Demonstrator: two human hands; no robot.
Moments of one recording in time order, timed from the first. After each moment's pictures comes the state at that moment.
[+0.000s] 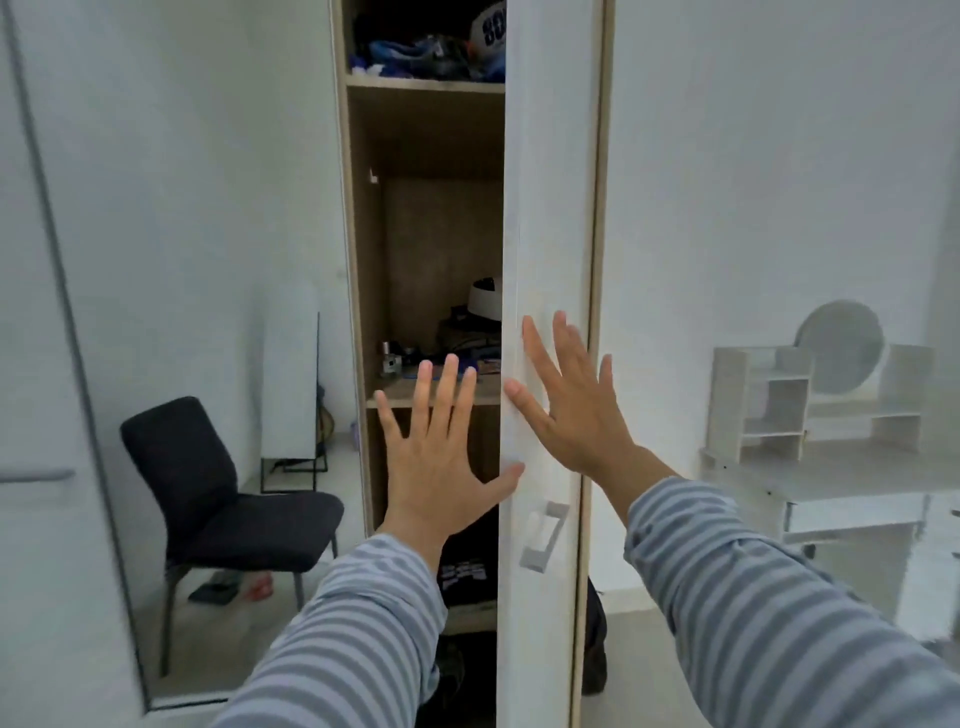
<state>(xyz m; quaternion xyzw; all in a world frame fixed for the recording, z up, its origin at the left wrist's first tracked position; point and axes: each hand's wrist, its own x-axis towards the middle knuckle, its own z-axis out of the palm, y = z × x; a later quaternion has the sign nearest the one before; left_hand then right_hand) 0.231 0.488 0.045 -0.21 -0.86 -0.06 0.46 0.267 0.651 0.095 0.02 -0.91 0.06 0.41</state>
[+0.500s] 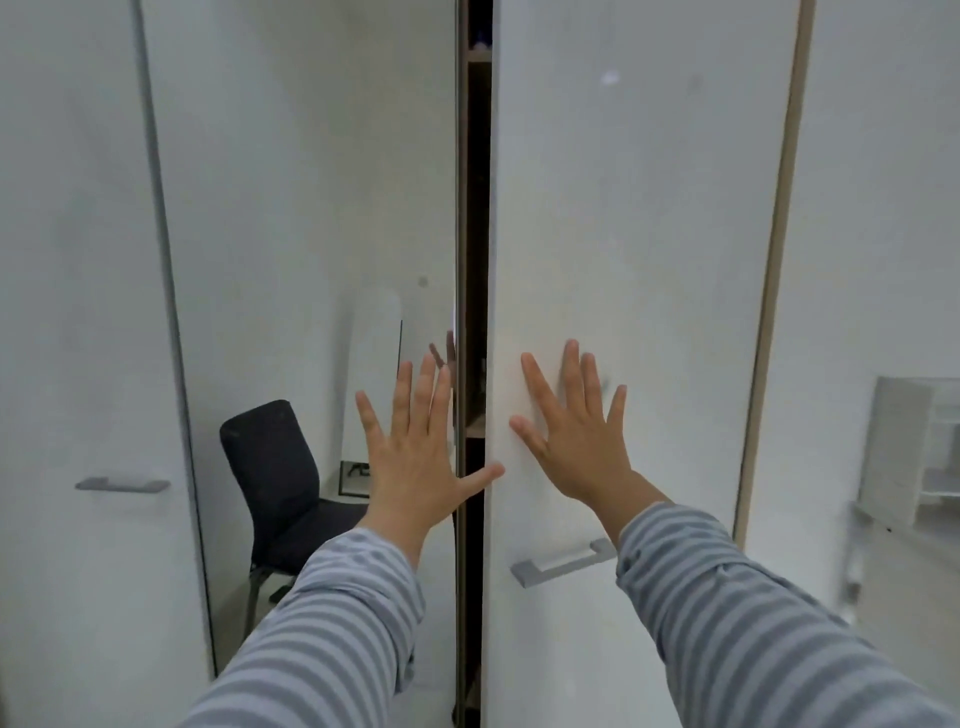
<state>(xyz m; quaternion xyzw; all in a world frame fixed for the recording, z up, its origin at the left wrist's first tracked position) 0.065 0.374 0.053 -0.10 -0.89 0.00 0.45 0.080 0.564 0.071 0.04 -0.92 0.02 0.39</state>
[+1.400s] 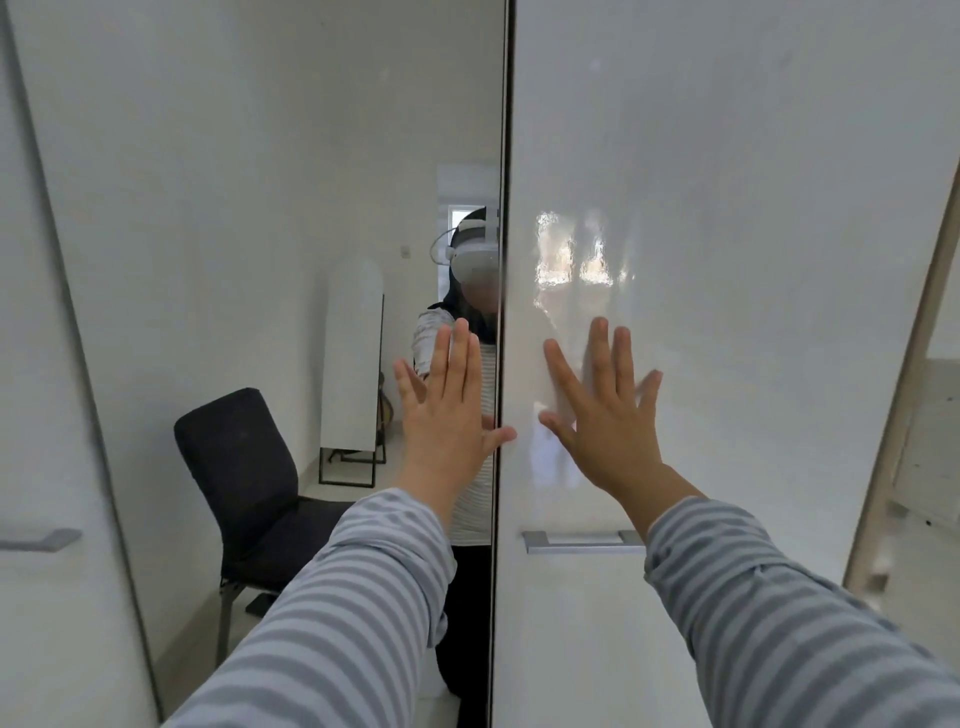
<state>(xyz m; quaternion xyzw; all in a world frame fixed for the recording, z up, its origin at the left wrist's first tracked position) -0.125 0.372 0.054 -0.16 -0.90 -0.01 0.42 -0.082 0.553 0.056 0.00 -0.90 -0.05 0.43</state>
